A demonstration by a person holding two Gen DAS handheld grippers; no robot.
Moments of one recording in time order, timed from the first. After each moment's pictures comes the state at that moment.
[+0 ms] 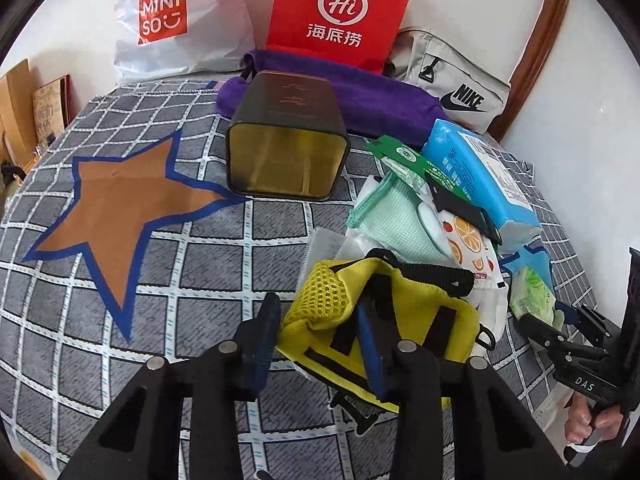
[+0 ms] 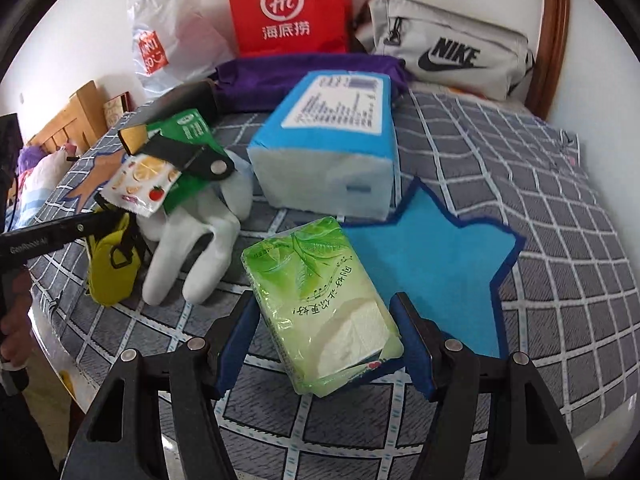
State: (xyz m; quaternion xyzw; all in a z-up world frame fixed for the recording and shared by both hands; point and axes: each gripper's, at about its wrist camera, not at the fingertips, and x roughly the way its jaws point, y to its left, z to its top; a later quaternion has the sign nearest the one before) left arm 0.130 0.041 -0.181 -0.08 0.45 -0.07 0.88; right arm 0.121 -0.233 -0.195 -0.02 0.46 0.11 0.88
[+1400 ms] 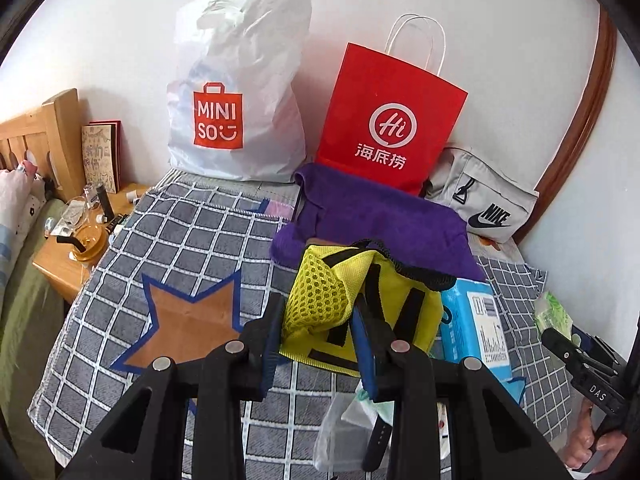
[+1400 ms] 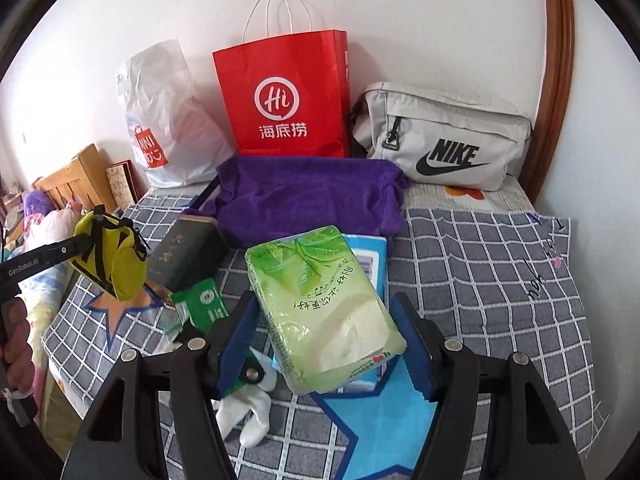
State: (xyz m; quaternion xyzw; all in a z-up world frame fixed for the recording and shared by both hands) left arm 0.187 0.083 -0.053 -0.13 0.38 0.01 0.91; right arm 0.201 -0.223 -0.063 0.01 0.40 0.11 0.91
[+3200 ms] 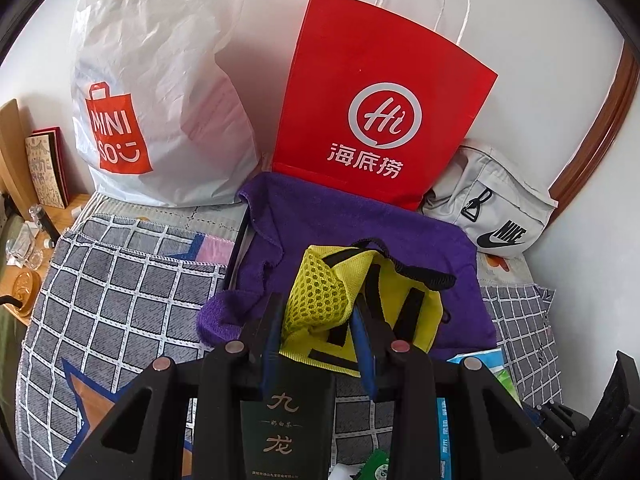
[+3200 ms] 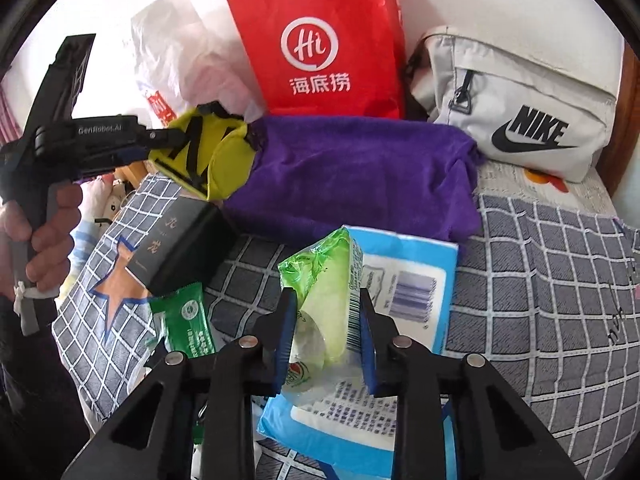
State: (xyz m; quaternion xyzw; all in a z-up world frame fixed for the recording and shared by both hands) left arm 0.334 0.051 -0.075 -0.13 0.43 -0.02 0.89; right arm 0.280 -0.215 -0.130 0.01 0.45 0.21 0.87
